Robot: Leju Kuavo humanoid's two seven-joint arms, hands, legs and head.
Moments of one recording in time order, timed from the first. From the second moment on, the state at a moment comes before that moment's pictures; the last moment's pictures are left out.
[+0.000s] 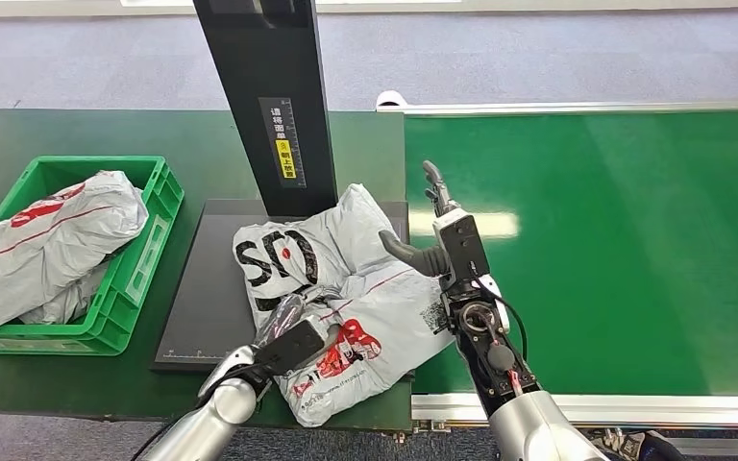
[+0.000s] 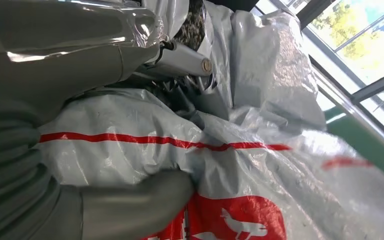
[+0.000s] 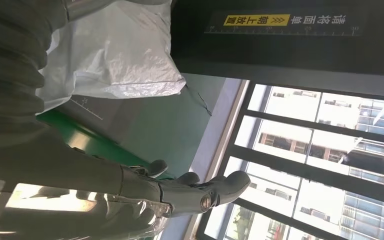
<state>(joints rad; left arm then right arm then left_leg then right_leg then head) -0.32 -0.08 -0.35 -0.98 -0.45 0.06 -0.38 -0.59 0.16 0.28 -0.76 0.12 -0.15 -0.54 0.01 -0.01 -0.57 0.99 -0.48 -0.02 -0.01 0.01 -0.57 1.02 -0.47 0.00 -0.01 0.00</state>
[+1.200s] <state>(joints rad) -0.21 -0.08 -0.14 -1.79 -0.59 0.69 -0.70 -0.58 0.13 0.26 -0.76 0.07 -0.12 -0.57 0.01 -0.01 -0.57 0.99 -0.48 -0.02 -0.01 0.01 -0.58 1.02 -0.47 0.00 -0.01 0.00</state>
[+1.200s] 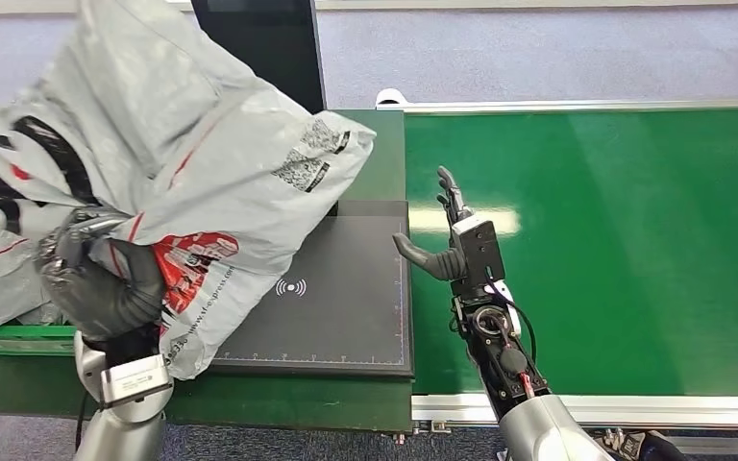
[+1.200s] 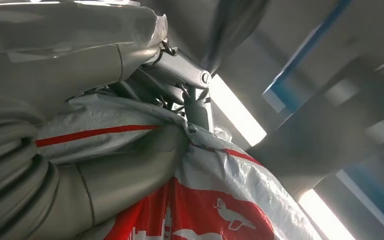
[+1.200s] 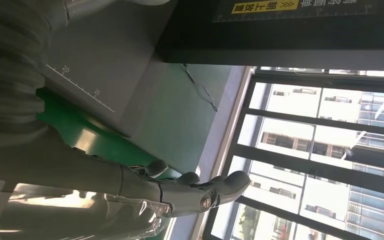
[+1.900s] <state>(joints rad) -0.38 0.04 0.28 -1.30 -1.16 0.60 -0.05 -0.59 0.14 0.26 -0.74 0.10 -0.11 -0.56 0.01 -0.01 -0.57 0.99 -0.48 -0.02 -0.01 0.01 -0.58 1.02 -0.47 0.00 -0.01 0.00</state>
